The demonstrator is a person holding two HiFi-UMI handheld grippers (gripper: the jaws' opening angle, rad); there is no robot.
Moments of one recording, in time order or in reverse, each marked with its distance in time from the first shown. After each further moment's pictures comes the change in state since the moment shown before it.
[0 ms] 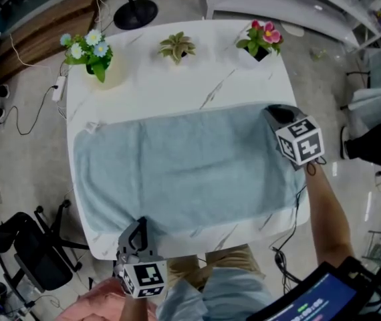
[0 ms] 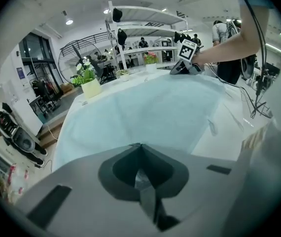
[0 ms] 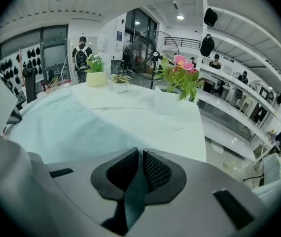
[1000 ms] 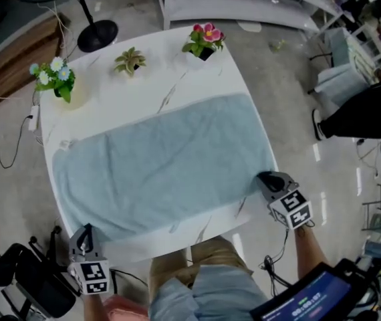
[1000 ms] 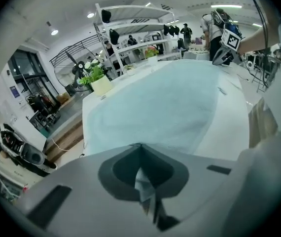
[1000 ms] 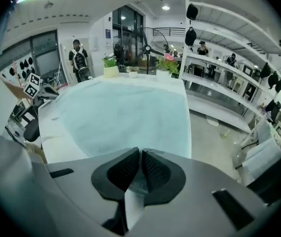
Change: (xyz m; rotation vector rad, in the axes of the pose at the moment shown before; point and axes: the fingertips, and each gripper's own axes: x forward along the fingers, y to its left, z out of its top) left arm -0.009 0.099 -0.051 0.176 0.036 0.020; right arm -0.165 0.092 -0.165 0.143 0.098 0.005
